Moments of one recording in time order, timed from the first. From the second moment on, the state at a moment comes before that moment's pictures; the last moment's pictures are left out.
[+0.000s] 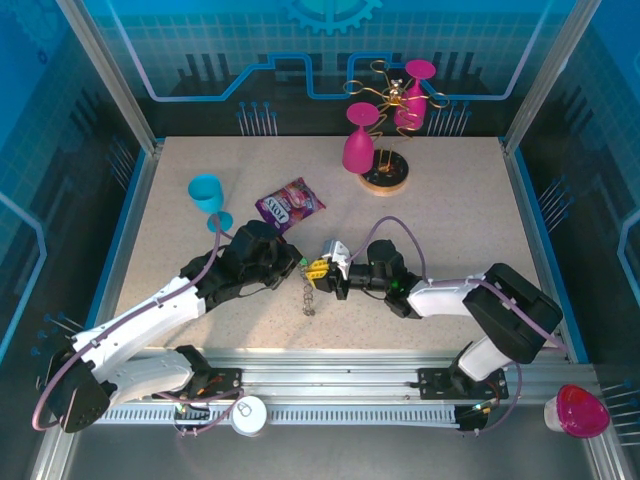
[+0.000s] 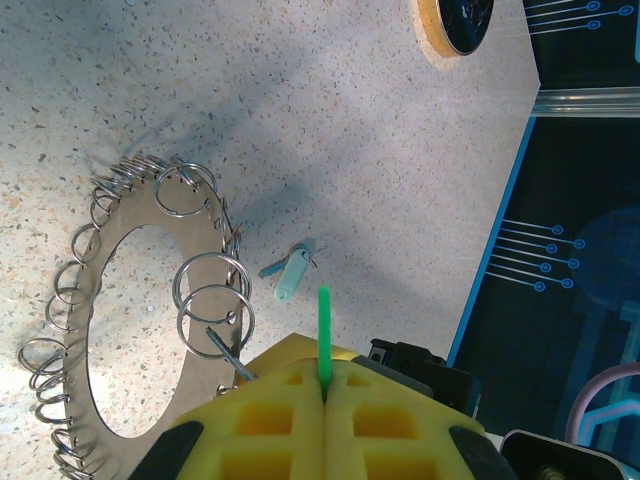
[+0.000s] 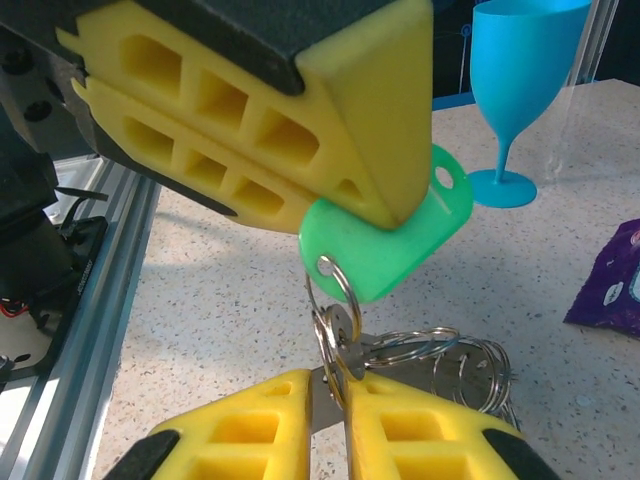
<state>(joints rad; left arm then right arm) -0.70 1.08 0.83 -0.44 0.03 -1.43 0.76 1.55 0.52 0.79 -0.56 -0.04</state>
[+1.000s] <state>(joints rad) -0.70 1.04 0.78 -0.41 -0.04 -1.45 0.76 1.58 0.55 0.82 -0.58 -0.03</state>
